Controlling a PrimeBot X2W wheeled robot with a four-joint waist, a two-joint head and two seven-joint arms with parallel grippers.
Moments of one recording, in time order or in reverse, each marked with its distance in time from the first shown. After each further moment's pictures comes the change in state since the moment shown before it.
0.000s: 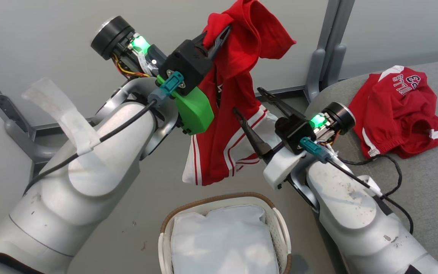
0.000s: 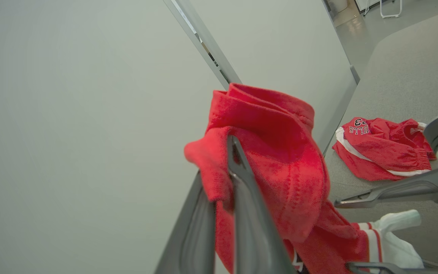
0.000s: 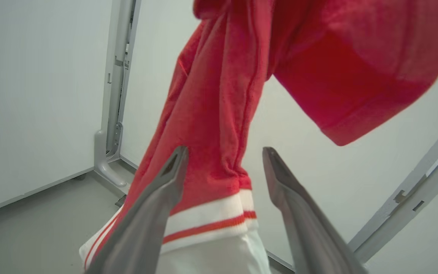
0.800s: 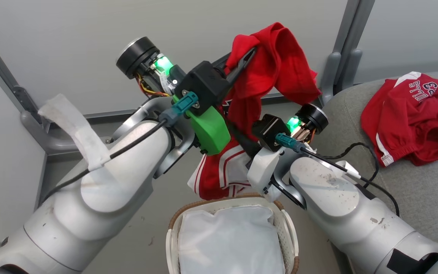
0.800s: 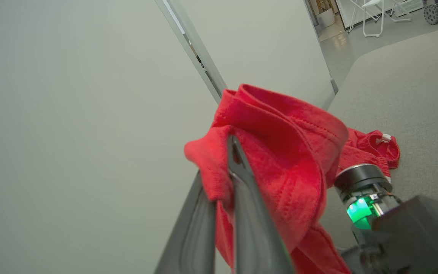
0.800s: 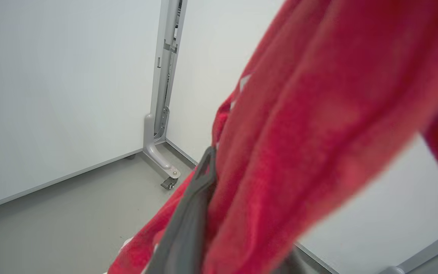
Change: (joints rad) left arm 0.051 -0.019 -0.043 -0.079 -0.072 0.007 0.000; right arm -0.154 -0.010 0.292 0.192 0.253 0.000 0.000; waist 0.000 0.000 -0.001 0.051
